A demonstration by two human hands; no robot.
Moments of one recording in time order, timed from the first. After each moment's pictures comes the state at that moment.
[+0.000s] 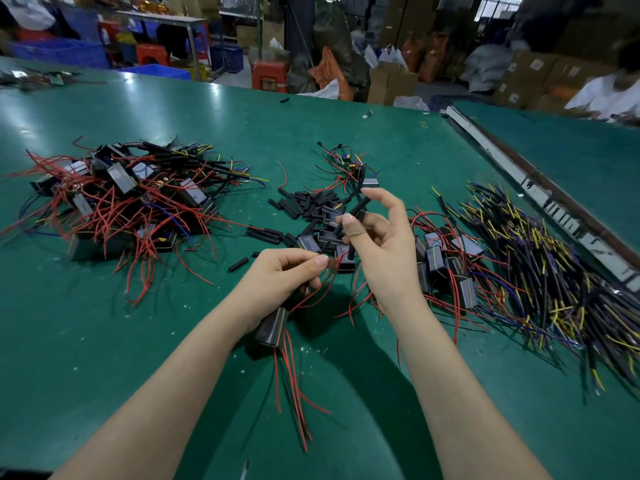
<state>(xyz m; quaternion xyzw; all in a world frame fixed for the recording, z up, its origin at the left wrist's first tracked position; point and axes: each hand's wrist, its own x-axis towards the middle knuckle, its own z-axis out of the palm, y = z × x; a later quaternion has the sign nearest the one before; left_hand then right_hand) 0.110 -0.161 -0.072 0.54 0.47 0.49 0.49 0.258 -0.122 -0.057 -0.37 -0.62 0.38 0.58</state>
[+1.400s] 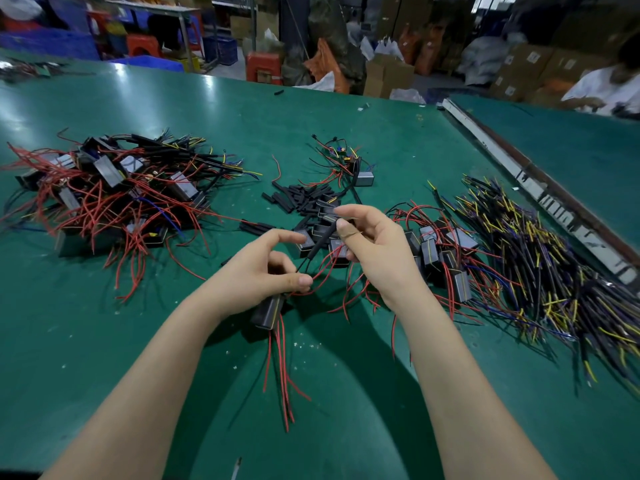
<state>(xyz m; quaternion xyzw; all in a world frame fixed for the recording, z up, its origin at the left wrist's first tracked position) 0.085 -0.156 -0.077 0.63 0.47 0.41 0.46 0.270 -0.118 -0.057 -0.41 -0.62 0.45 0.50</state>
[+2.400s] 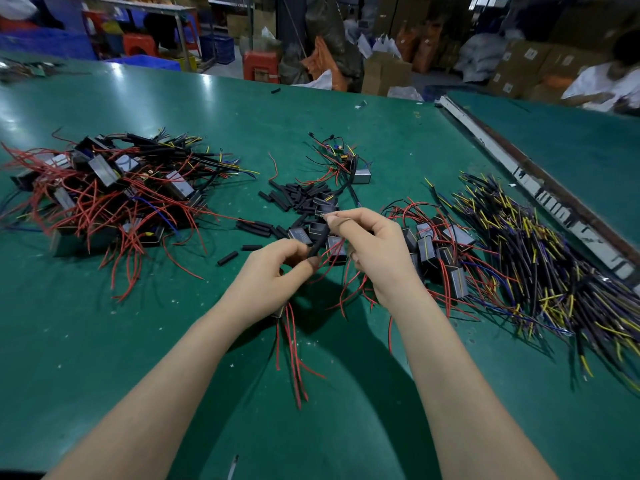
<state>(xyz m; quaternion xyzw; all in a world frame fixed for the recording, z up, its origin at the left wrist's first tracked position) 0.111 -0.155 -0.089 0.68 0.54 0.43 0.24 0.267 -0.125 -0.047 -0.41 -0.56 0.49 0.52</state>
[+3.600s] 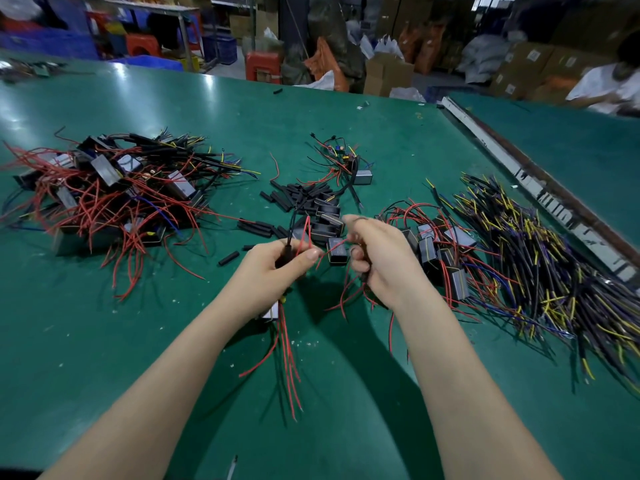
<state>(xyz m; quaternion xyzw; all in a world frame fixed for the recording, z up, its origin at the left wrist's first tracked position) 0.110 -0.154 -0.086 0.61 0.52 0.47 0.36 0.268 -0.117 -0.047 -0.48 -0.40 0.61 0.49</state>
